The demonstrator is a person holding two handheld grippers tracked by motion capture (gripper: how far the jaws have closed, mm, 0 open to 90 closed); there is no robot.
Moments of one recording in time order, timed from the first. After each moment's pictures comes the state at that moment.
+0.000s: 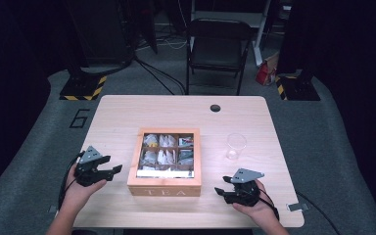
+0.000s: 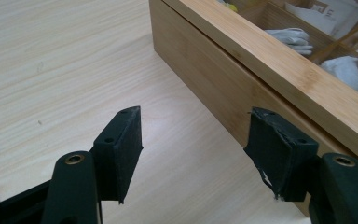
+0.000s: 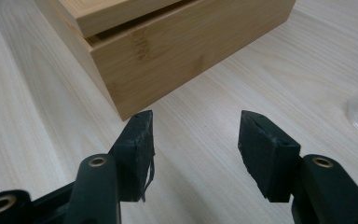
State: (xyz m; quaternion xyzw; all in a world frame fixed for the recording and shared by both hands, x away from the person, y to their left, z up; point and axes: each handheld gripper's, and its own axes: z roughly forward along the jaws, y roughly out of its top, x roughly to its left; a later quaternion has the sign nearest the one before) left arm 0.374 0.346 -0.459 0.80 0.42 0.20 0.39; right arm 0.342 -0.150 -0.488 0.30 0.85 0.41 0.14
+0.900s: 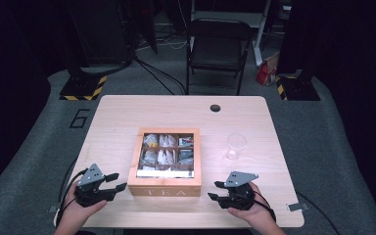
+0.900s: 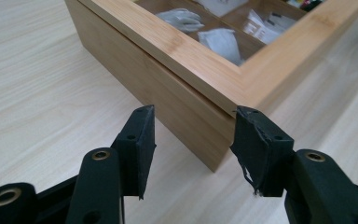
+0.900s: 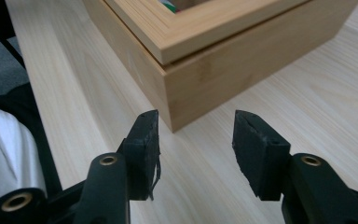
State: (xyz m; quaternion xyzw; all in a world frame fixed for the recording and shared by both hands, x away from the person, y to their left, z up) left arm 0.319 0.329 -0.461 0.82 0.35 0.16 0.42; right arm 0.328 -0.129 -0.472 0.27 0.86 0.42 0.10
